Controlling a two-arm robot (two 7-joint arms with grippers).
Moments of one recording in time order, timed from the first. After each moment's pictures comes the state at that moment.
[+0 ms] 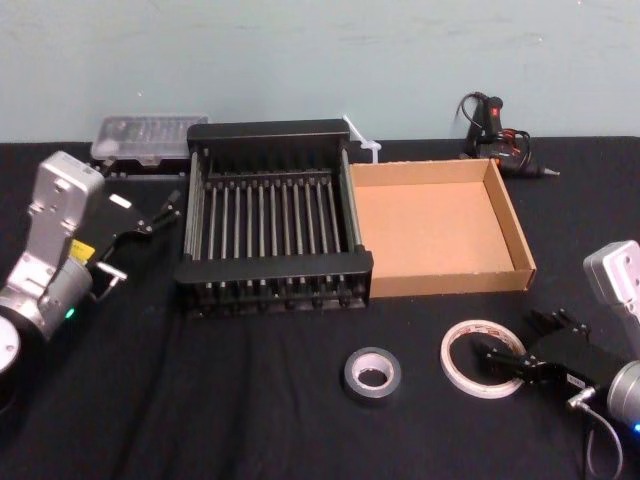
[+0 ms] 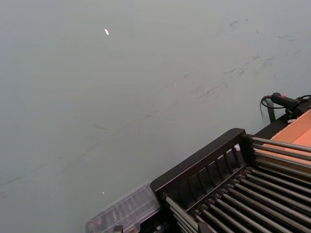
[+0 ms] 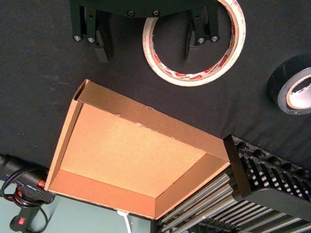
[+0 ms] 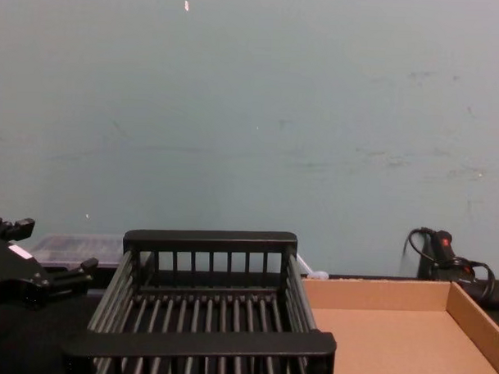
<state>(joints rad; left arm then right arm) -0.20 0.60 0.45 -1.41 -0.25 -0.12 0.03 -0.14 0.60 -0.23 -1.70 0.35 0.31 0.28</state>
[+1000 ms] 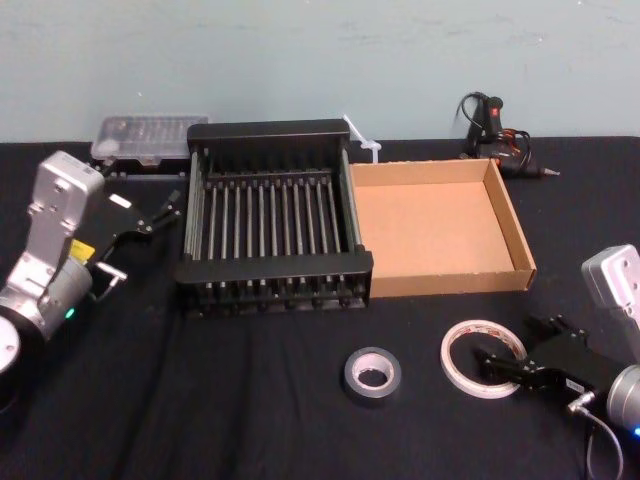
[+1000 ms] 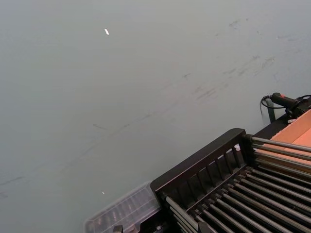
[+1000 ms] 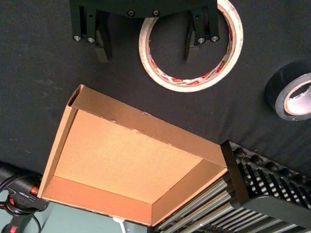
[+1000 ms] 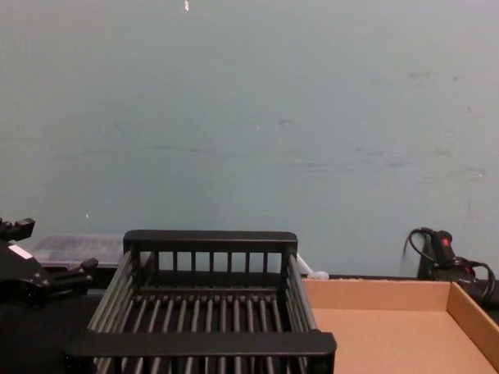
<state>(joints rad) -0.20 0.60 0.45 -1.41 -0.25 -0.12 0.03 -0.15 0.57 -0.20 -1.69 0.32 0.32 0.32</state>
